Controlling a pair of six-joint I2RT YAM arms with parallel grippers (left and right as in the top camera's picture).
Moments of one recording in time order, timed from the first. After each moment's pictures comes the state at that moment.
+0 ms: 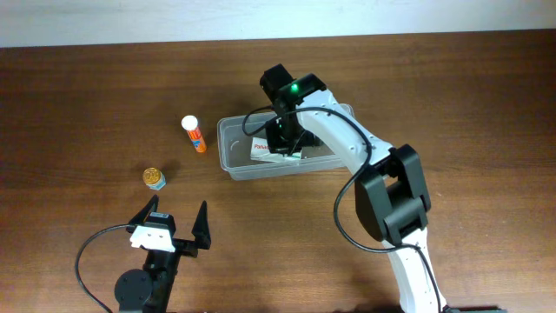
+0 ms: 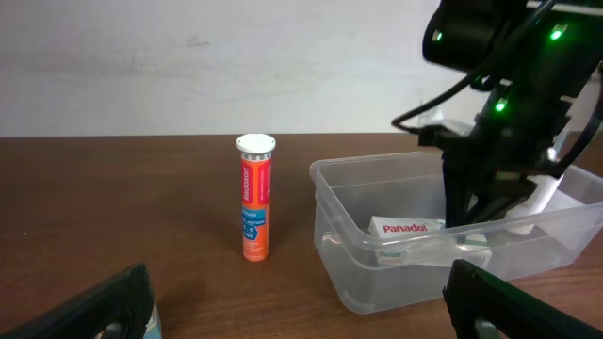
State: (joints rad) left arm -0.02 0.01 0.01 -0.06 0.16 -0.07; right arm 0.52 2.33 2.00 -1.16 -0.14 0.42
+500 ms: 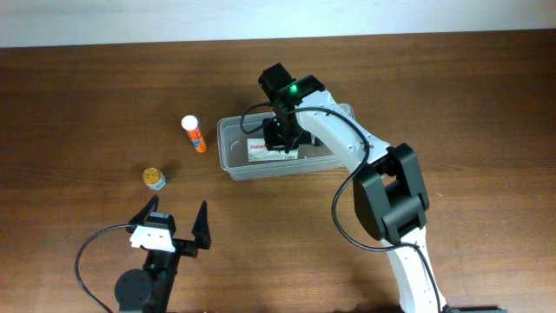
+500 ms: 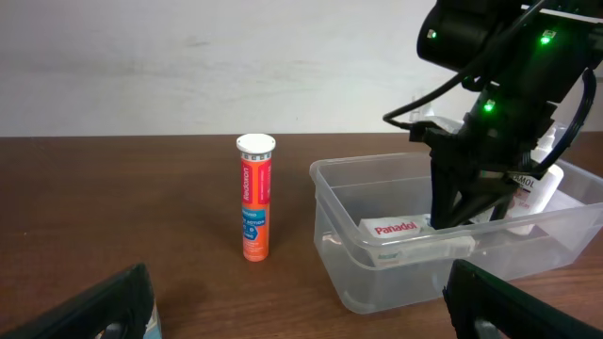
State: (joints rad) left arm -0.02 0.01 0.01 -0.06 0.16 -0.07; right arm 0.52 2.34 2.00 -1.09 -0.14 0.42
